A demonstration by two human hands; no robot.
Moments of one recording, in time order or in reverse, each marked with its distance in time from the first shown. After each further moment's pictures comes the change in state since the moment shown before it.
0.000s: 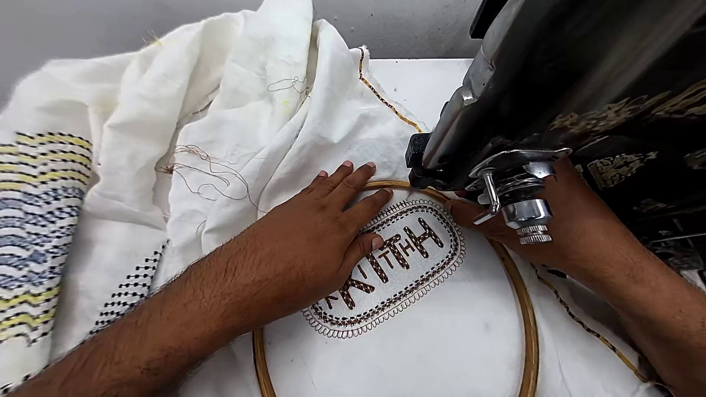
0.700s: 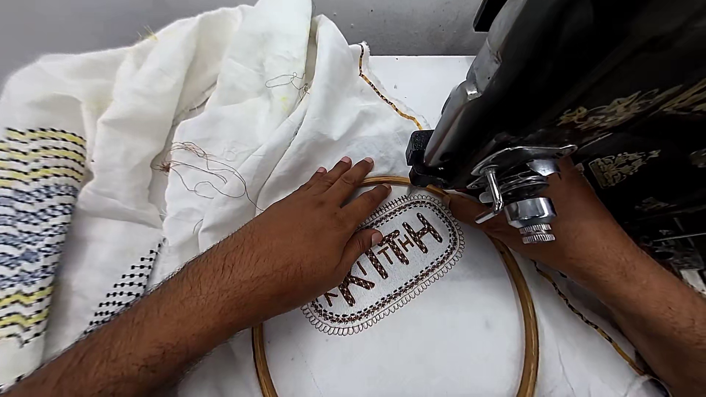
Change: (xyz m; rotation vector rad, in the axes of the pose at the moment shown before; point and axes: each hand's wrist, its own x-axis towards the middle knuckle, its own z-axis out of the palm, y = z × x) left_hand 0.001 -0.002 0.001 -0.002 0.004 -0.012; right_hand -0.003 -0.001 0.003 -0.020 0.058 -0.033
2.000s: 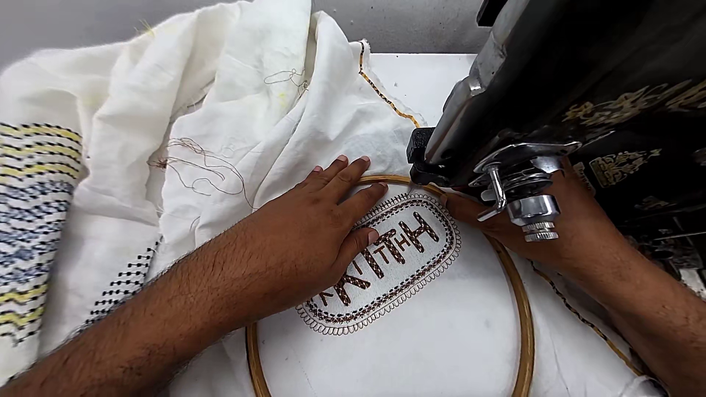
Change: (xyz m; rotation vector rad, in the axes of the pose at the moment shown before) left_hand -0.002 -0.002 -0.002 0.003 -0.012 0.001; right_hand 0.004 0.004 0.007 -0.004 -0.013 0.018
